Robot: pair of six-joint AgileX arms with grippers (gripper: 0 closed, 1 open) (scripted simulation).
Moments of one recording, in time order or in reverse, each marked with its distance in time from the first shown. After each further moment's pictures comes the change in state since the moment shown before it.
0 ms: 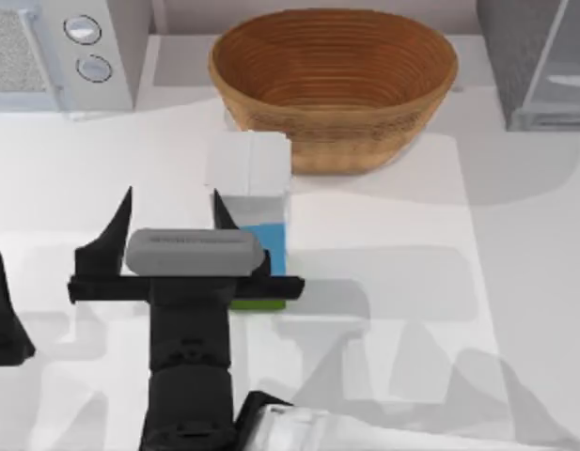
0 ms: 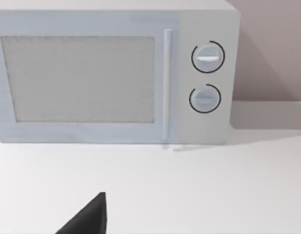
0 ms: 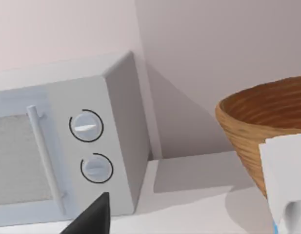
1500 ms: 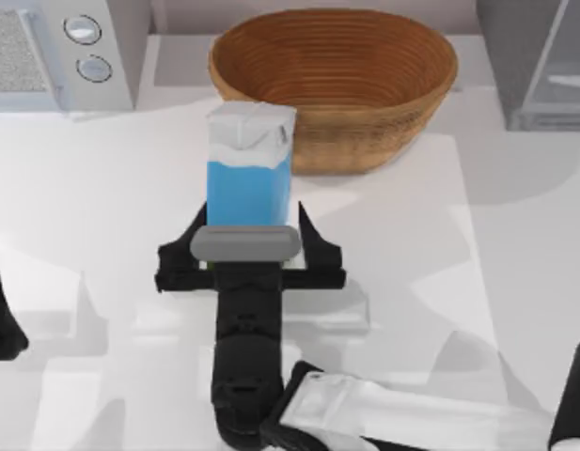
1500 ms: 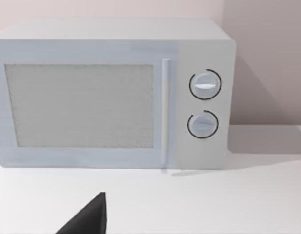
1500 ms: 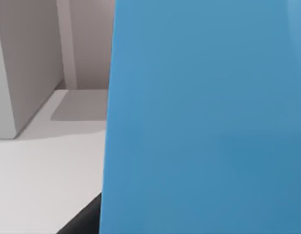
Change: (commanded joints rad) left arm 0.000 0.000 0.000 0.000 0.000 0.000; right arm -0.137 -0.041 -0.059 0.064 0.091 0.053
